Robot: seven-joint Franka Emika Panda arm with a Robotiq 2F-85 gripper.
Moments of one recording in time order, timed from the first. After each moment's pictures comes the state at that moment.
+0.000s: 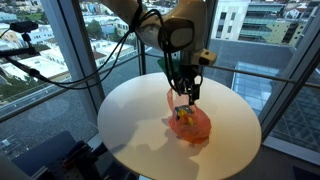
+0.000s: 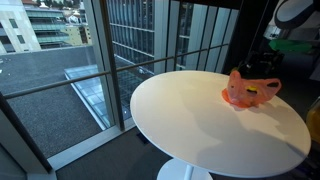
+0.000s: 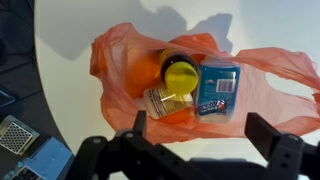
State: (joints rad) arm -0.12 0.21 -0.18 -2.05 0.01 2.31 0.32
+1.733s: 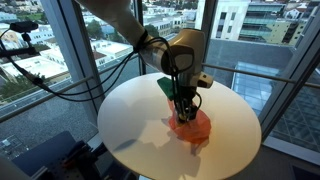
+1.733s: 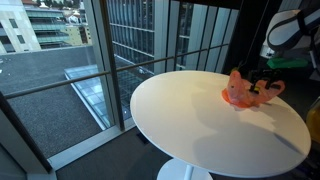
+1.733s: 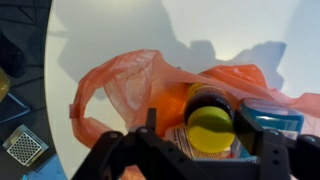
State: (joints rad) arm -0.12 0.33 -0.20 -2.08 -0.04 2.34 0.29
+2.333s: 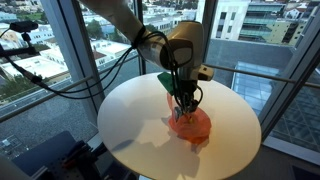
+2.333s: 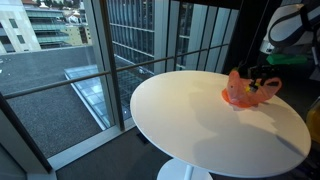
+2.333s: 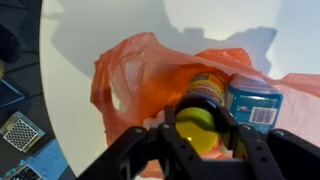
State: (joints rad) arm -0.11 0.30 -0.20 -2.08 -0.04 2.38 0.29
